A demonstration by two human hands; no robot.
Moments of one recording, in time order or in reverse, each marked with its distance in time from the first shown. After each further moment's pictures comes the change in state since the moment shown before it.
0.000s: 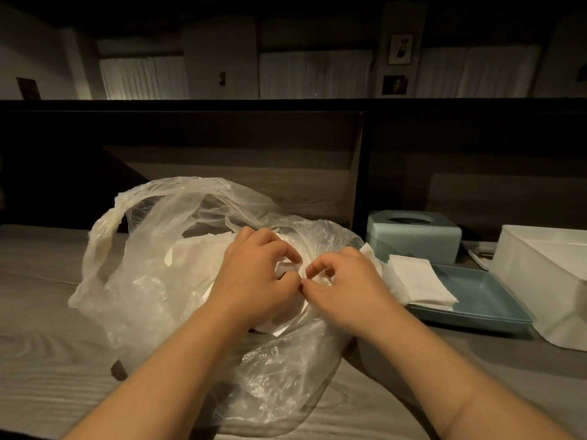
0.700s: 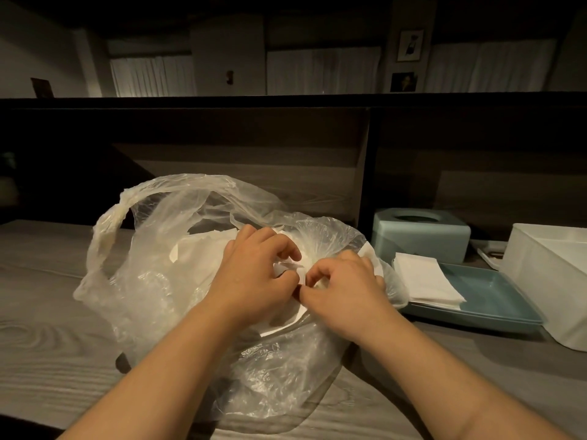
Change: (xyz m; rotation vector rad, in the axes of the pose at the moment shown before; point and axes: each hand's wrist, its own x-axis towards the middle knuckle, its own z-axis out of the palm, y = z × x) left_hand -0.005 -0.003 -0.005 -0.033 -0.009 0.008; right_hand -0.009 -0.014 0.005 -0.098 -0.030 0.044
